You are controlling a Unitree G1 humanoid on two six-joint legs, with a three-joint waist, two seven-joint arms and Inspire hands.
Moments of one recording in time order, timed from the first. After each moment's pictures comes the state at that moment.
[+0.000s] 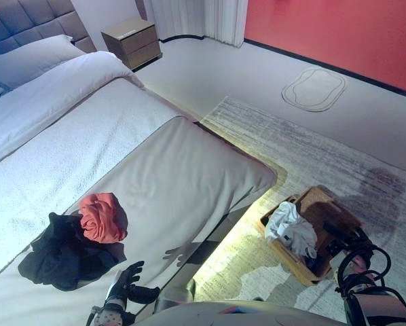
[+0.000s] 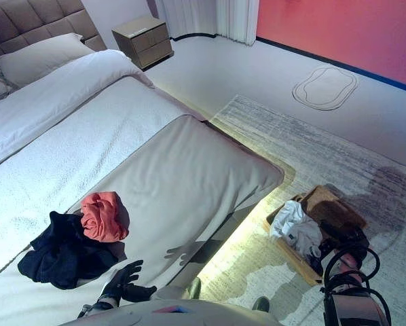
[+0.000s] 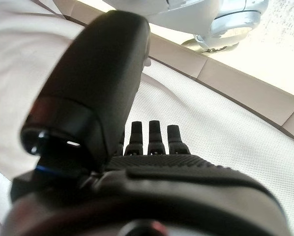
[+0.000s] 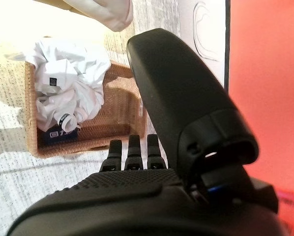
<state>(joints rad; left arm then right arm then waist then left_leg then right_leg) 0.13 0.29 -0.24 1.11 -0.04 -0.31 0.12 -0.22 -0.43 -0.09 1.18 0.74 -0.17 -0.33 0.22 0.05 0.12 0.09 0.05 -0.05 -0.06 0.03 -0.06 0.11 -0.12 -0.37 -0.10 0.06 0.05</state>
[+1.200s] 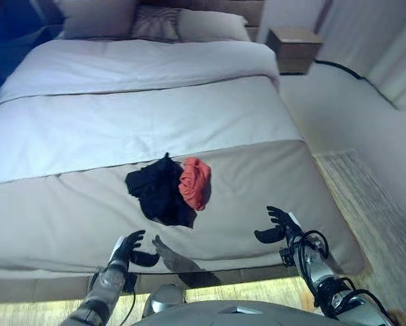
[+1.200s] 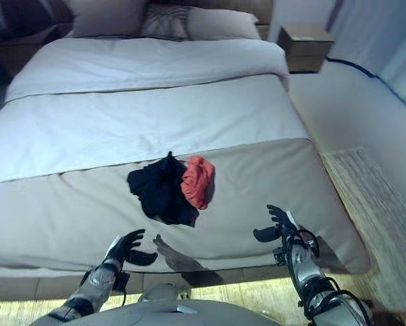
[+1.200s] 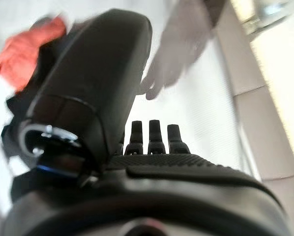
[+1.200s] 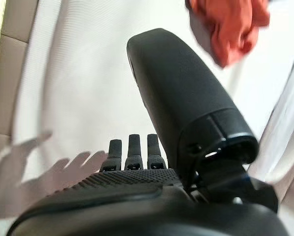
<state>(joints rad) -0.11 0.33 -0.28 1.07 -0.07 -0.18 0.11 -0.16 -0.36 0.31 0.96 0.07 -0.10 -0.16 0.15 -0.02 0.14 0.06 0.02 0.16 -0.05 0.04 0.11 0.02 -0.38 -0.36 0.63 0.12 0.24</state>
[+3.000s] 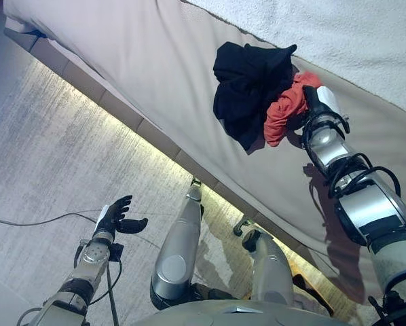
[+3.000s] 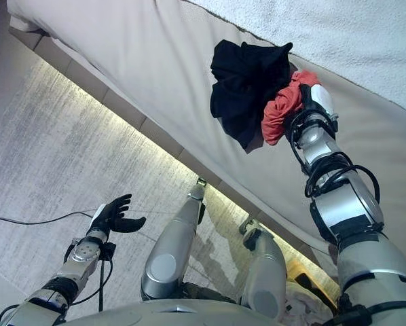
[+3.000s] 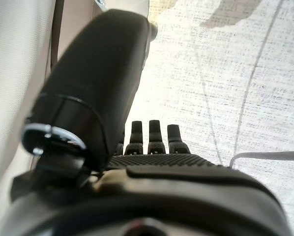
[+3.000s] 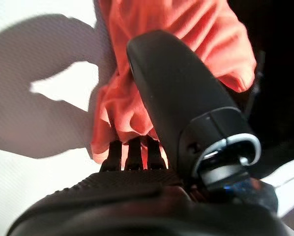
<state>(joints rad) -0.13 0.47 -0.25 0.93 -0.21 -0.24 0.09 -1.06 -0.55 0.48 1.23 -0.06 0.06 -0.23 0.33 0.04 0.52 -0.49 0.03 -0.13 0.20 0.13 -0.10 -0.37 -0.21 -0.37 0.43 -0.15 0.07</state>
